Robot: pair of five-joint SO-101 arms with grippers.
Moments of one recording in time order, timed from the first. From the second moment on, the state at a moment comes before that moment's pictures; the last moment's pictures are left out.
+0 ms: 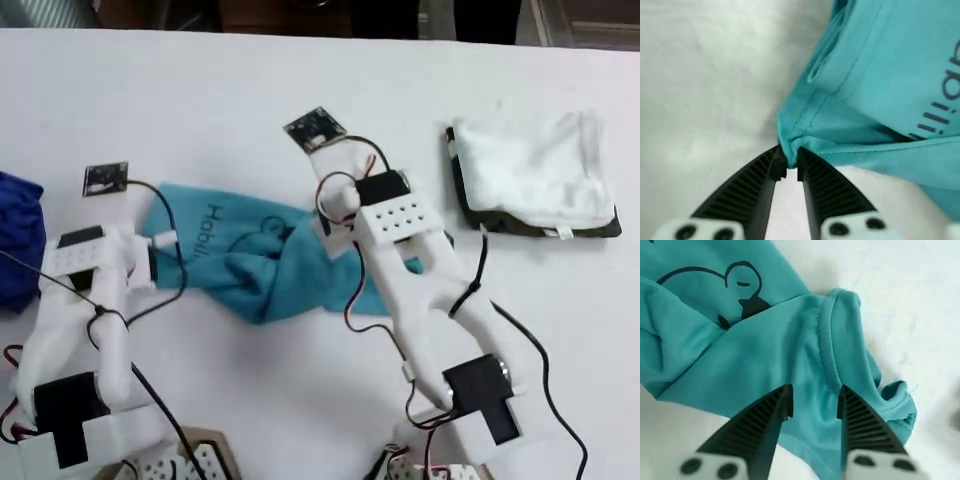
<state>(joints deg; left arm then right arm) -24.5 -10.0 45.4 51.8 -4.4 -24.4 -2.3 14.8 67.6 16.5</state>
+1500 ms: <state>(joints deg) -24.1 -9.8 23.9 68.9 -6.5 -14.6 28.0 -48.3 83.0 24.5</state>
